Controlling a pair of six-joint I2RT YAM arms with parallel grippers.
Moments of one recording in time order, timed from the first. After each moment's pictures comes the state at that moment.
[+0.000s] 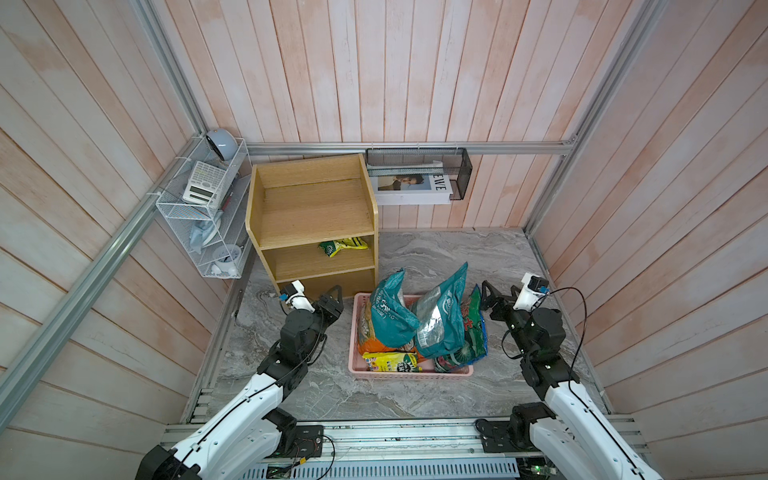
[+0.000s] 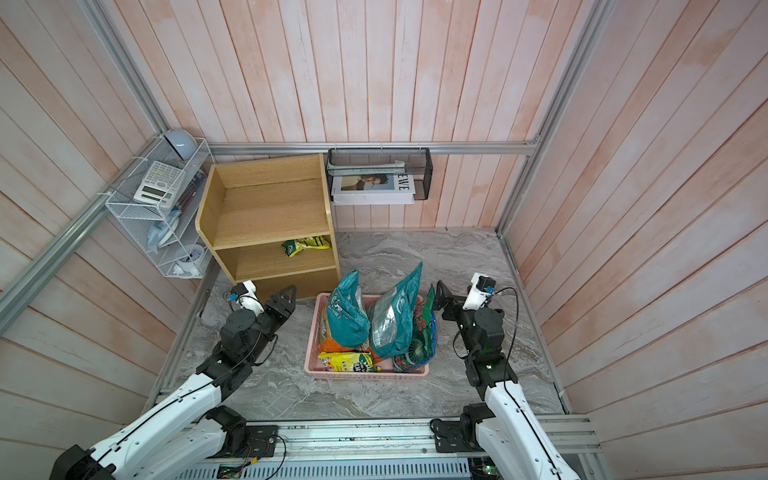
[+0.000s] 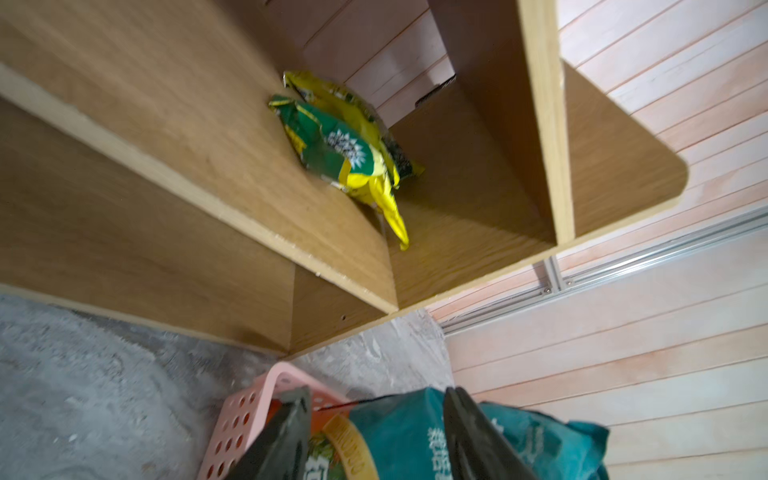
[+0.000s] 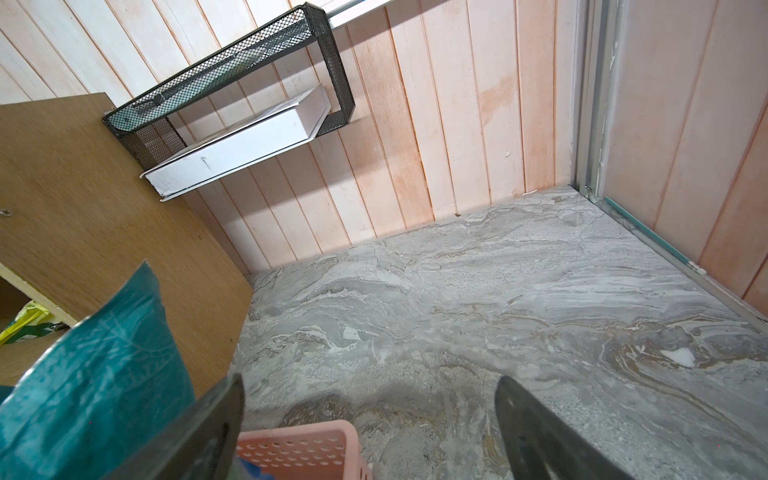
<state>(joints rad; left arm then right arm) -0.42 0.92 0.47 0.30 -0.11 -1.01 0.18 0.72 0.38 0.25 0.02 0.37</state>
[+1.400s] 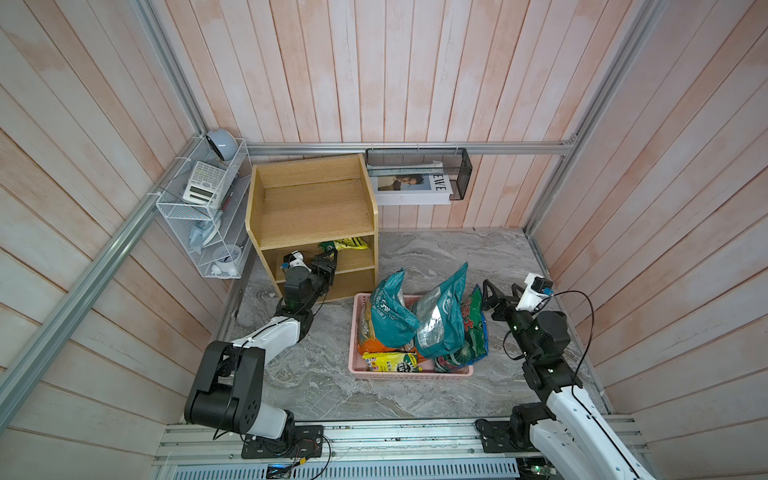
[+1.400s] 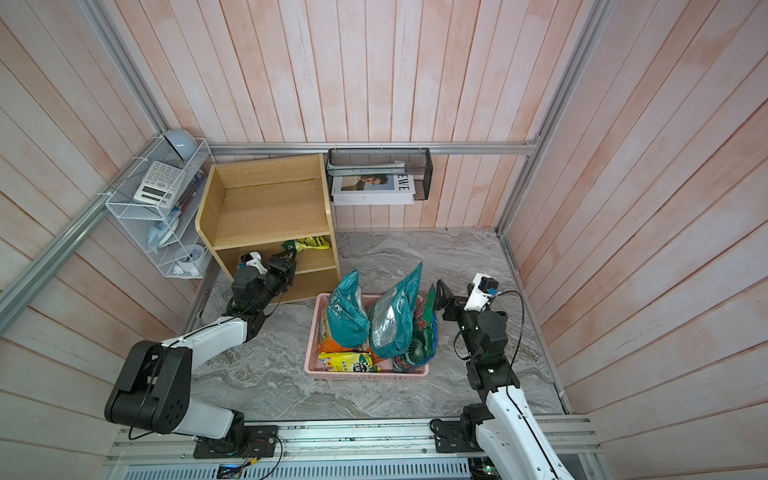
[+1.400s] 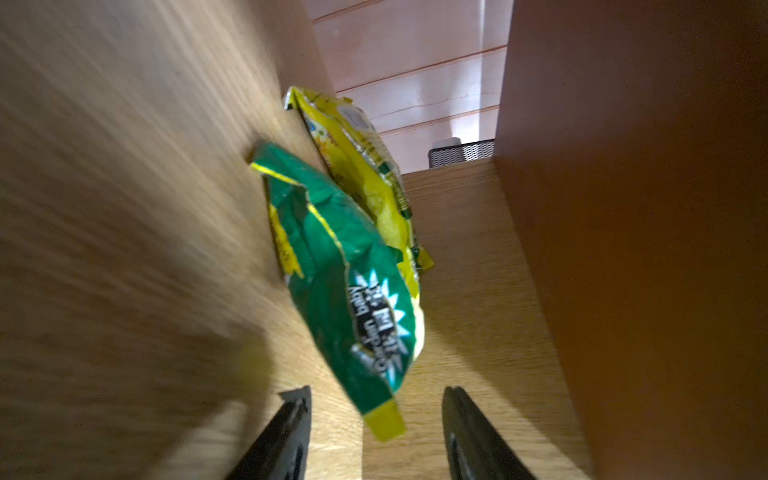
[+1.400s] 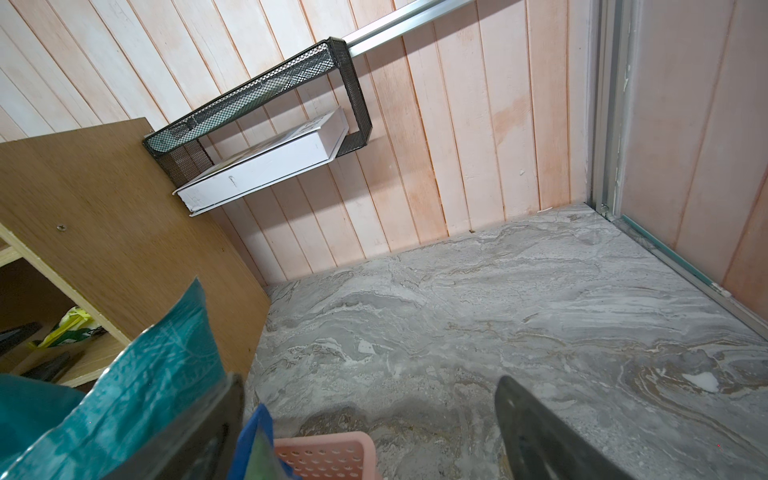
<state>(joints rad) -0.19 1.48 0.71 0.68 0.18 -1.33 0.18 0.67 0.38 0.26 0.00 0.37</state>
